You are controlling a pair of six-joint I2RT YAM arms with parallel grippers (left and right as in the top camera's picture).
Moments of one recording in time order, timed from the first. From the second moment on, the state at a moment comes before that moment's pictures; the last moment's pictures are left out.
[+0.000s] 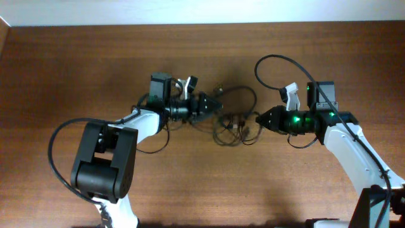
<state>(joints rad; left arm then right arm) -0.23 1.95 0.99 0.14 1.01 -0.68 0.02 1.51 0.91 -0.51 -0.75 0.29</state>
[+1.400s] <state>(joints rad) -0.02 1.36 1.03 -0.47 -0.03 -0.48 0.62 1.68 1.02 -0.41 -0.09 0.01</state>
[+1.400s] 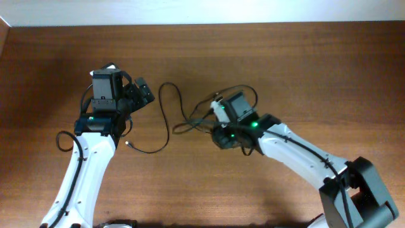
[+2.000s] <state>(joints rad) -0.02 1.36 1.03 -0.51 -0.03 -0.48 0.55 1.68 1.10 -0.47 -0.06 0.36</state>
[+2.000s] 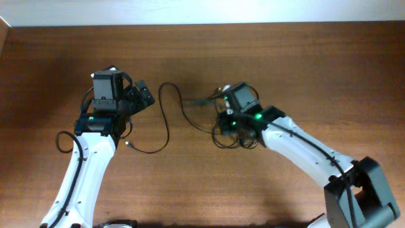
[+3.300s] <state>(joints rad) -0.38 1.83 1.03 0.11 0.56 -0.02 0.24 1.66 1.17 -0.73 -0.36 0.28</state>
